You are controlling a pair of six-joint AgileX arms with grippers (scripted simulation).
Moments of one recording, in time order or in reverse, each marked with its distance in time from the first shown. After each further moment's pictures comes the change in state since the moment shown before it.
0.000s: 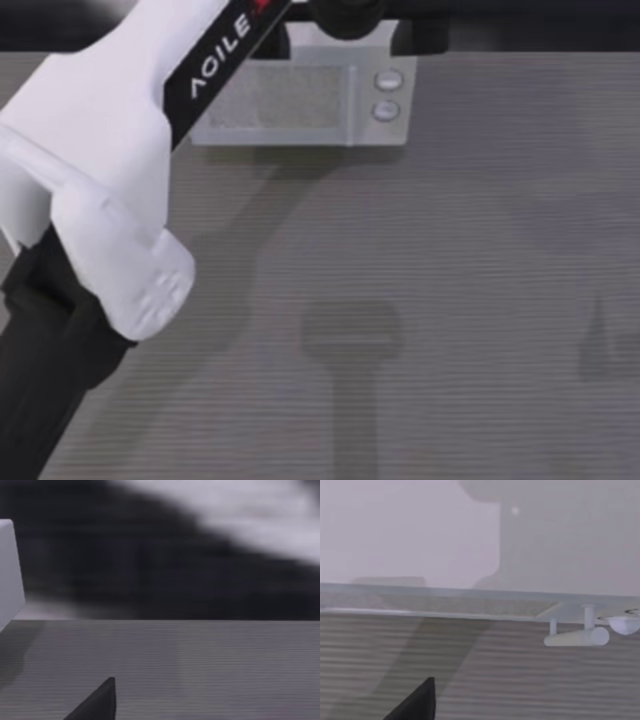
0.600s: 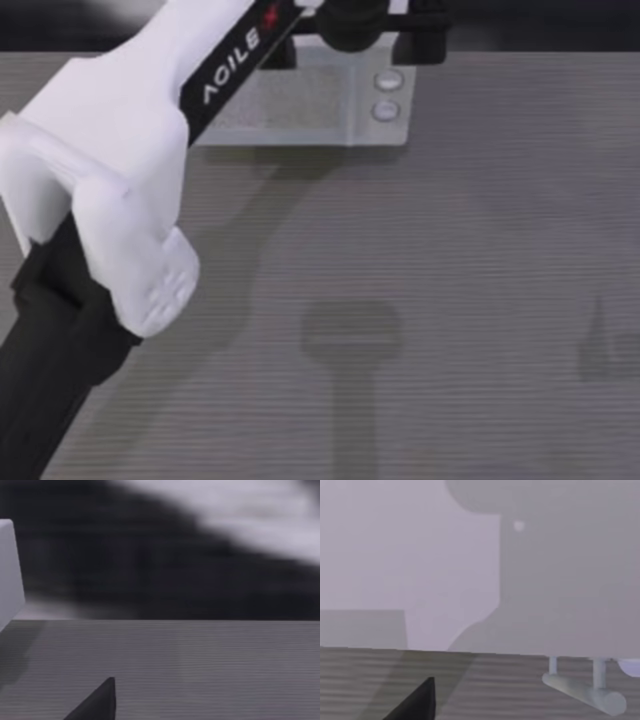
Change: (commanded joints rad) left arm 0.029 0.061 -0.041 0.107 0.014 0.025; right arm 0.000 0.000 0.000 0.000 0.000 0.000
